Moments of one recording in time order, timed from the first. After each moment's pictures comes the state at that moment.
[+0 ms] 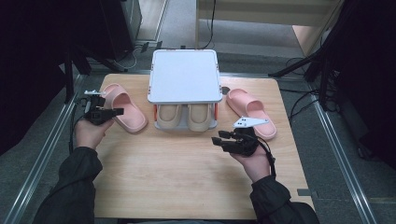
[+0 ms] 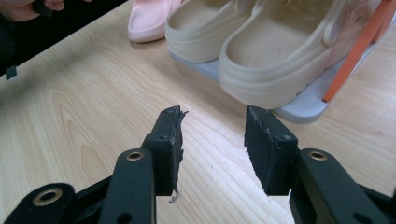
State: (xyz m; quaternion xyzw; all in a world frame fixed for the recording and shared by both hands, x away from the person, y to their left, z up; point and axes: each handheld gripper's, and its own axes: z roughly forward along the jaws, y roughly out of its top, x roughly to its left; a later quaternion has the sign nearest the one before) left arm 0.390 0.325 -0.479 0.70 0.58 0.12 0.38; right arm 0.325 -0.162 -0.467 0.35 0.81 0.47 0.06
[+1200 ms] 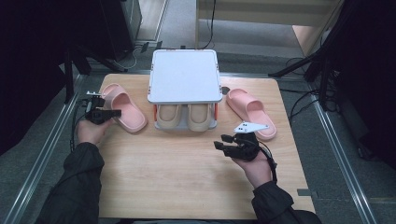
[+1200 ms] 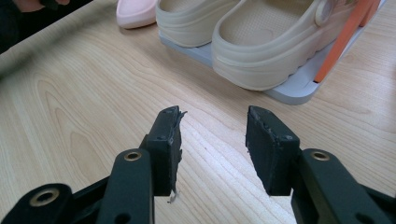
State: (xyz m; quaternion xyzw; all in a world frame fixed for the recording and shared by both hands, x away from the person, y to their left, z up) left arm 0.412 0.345 -0.512 0.70 0.61 0.11 0.35; right arm 0.314 -0.166 -0.474 0.36 0.81 0.45 0.08
